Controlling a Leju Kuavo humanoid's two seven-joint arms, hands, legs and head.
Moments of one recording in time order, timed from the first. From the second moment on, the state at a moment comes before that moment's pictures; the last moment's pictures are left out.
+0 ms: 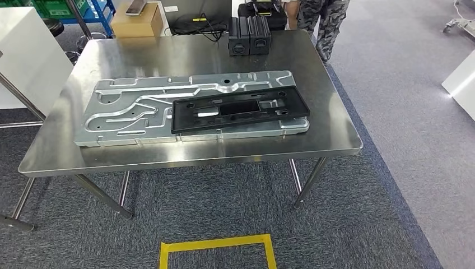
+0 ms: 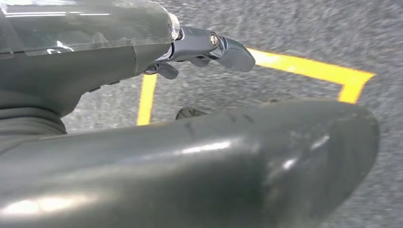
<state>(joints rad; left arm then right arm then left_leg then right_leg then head) -0.07 -0.11 1.36 -0.22 -0.97 -0.03 -0.38 -0.03 -0.08 -1.14 -0.32 1.47 0.04 0.22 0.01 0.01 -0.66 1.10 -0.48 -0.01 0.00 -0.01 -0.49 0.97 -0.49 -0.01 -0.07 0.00</state>
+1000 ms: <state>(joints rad) -0.09 -0.11 1.32 -0.22 -1.01 -0.03 -0.33 -0.09 0.01 -1.18 -0.23 1.47 0.08 0.14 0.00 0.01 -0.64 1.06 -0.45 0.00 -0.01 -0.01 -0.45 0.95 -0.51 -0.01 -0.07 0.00</state>
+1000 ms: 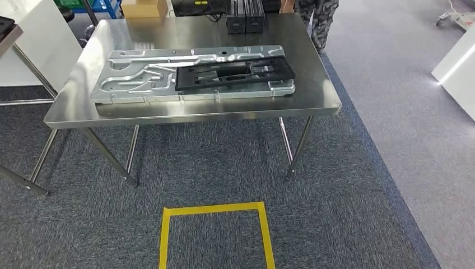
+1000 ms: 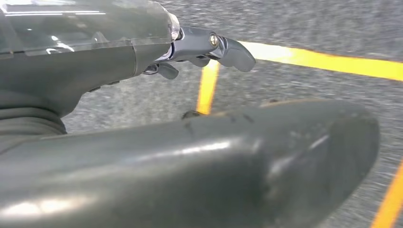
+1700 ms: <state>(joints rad) -0.09 -0.12 1.29 -0.22 -1.04 -0.03 -0.35 -0.07 0.01 -1.19 -0.22 1.46 0.08 0.14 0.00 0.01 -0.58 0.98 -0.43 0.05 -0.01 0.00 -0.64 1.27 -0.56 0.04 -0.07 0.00</state>
